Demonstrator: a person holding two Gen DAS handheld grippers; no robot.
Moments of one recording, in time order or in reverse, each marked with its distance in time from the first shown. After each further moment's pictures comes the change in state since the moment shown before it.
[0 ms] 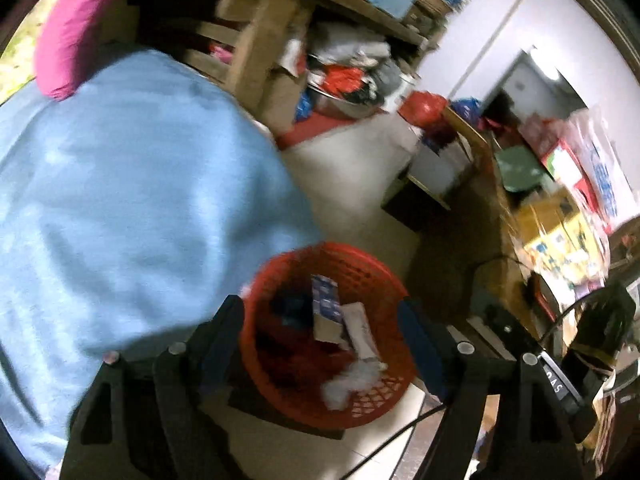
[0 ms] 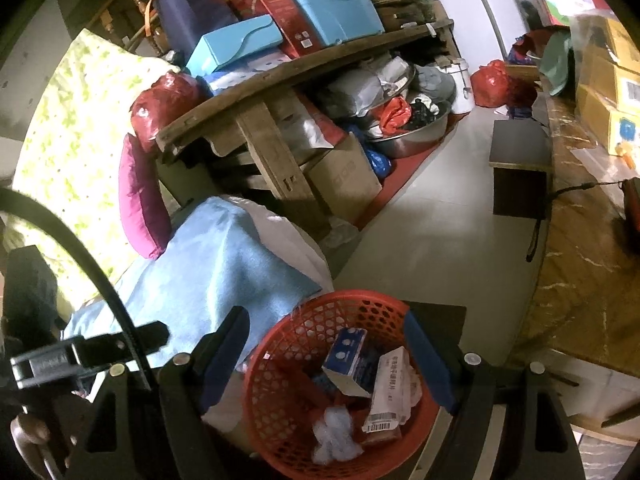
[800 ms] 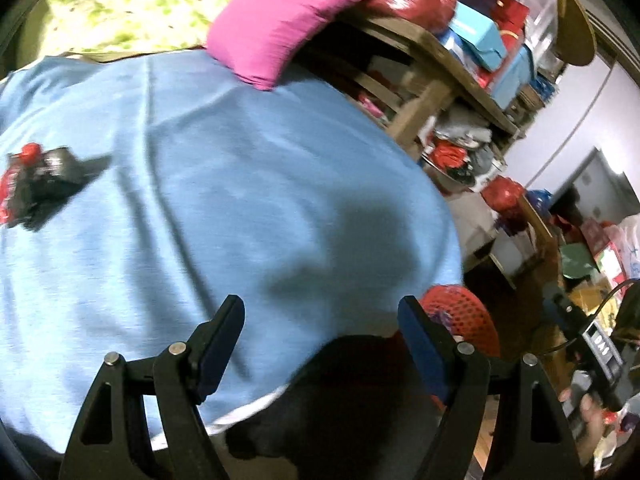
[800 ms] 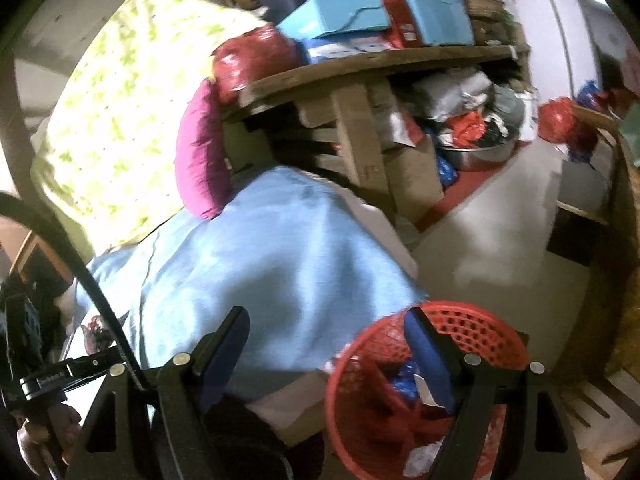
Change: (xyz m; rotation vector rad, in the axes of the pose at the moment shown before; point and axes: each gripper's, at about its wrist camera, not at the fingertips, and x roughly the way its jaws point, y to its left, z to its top) left arm -0.119 0.173 -0.069 -0.273 -0.200 0.206; right arm 0.025 0.134 -0.006 -0.240 0.053 0.107
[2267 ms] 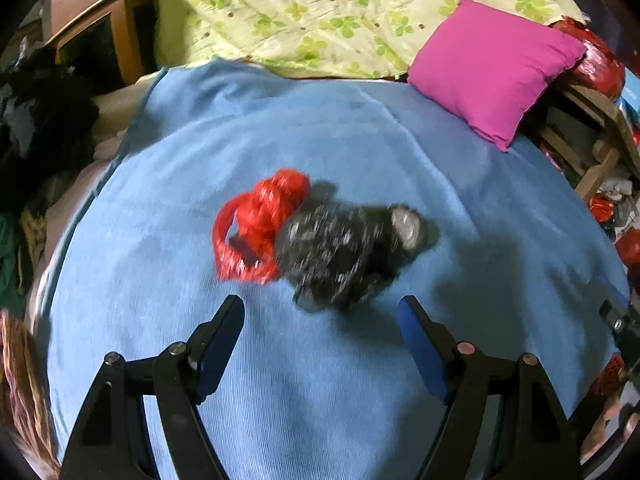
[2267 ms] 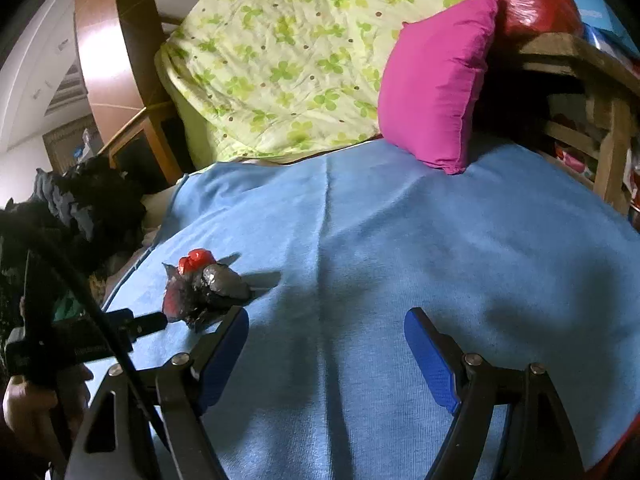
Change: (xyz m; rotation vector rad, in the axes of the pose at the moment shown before) left arm -0.051 0.217 0.056 -0.110 -0.101 0.503; right arm 0.169 0.277 -0.044 -0.334 0.108 0.403
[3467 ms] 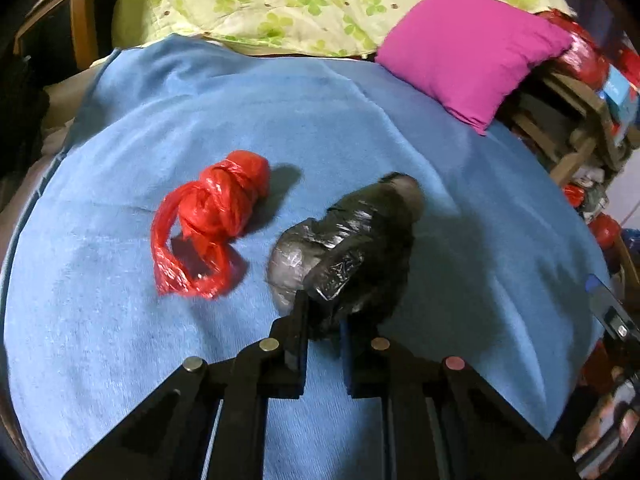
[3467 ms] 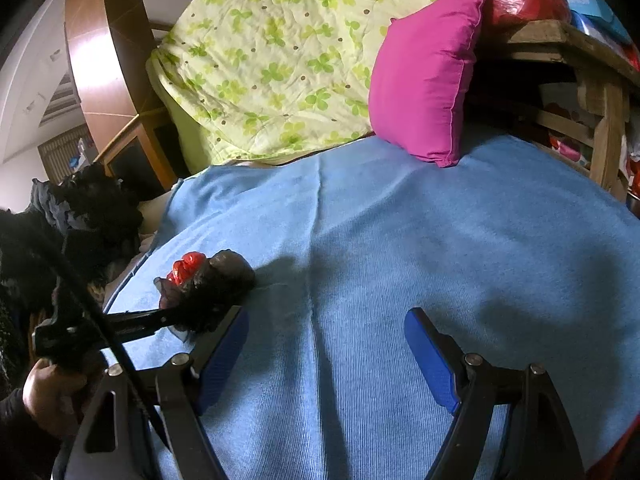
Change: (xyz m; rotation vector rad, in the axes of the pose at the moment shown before) left arm 0.037 0.003 0.002 0.037 0.074 -0.167; right arm 0.003 -0.003 -0.004 0.022 -0.001 -0.003
